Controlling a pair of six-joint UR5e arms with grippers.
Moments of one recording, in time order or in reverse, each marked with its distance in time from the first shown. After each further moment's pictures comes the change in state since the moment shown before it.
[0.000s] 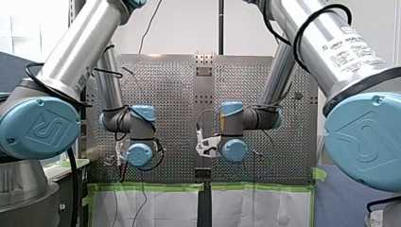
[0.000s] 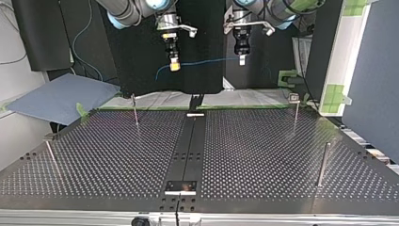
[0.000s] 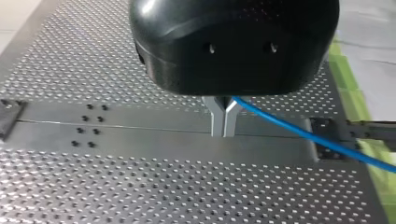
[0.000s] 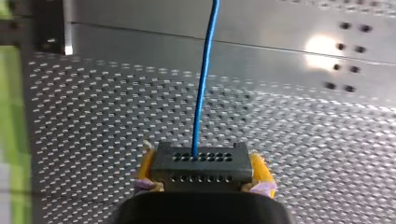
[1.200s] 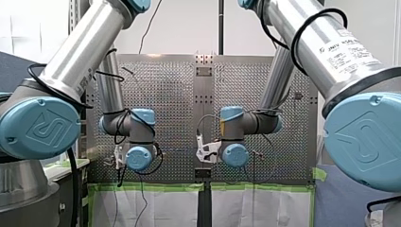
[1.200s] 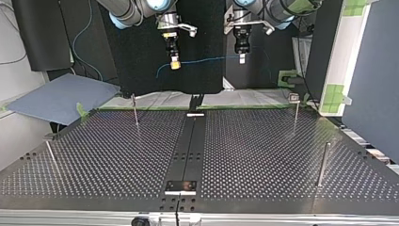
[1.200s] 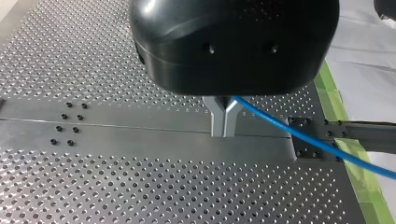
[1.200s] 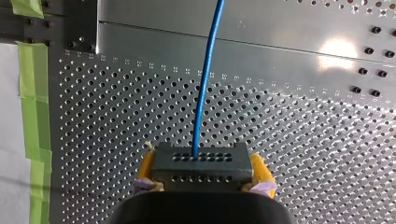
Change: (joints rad) left arm 0.000 -0.029 0.000 0.001 0.000 0.000; right arm 0.000 0.026 0.000 0.004 0.001 0.000
